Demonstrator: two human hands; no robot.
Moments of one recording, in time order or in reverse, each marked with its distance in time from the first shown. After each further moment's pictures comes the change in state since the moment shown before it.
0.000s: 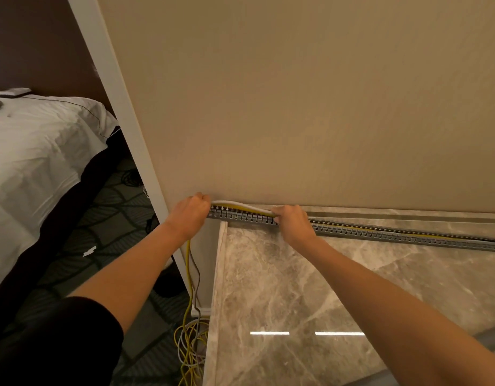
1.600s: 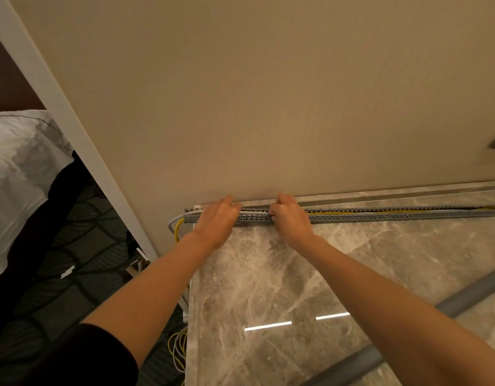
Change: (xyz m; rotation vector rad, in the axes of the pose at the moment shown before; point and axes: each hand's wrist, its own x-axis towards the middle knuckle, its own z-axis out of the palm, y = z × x) left_hand 0.013 0.096 -0.009 0.078 0.058 0.226; right_hand -0.021 0.040 -0.006 -0.157 0.155 -0.006
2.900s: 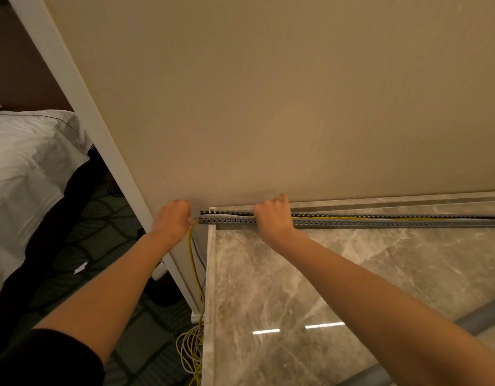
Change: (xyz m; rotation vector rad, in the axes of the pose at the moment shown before) left_hand -0.024 -0.095 0.019 -0.414 -0.087 -0.456; right_hand 0.014 -0.071 -0.019 -0.309 -0.137 -0.092
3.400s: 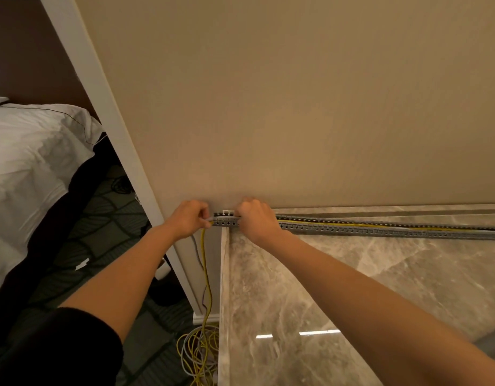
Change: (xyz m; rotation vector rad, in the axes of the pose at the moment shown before) left_hand 0.022 -0.015 -0.001 -0.218 -0.164 0.123; right_hand 0.030 -0.043 -0.003 0.306 0.042 -0.125
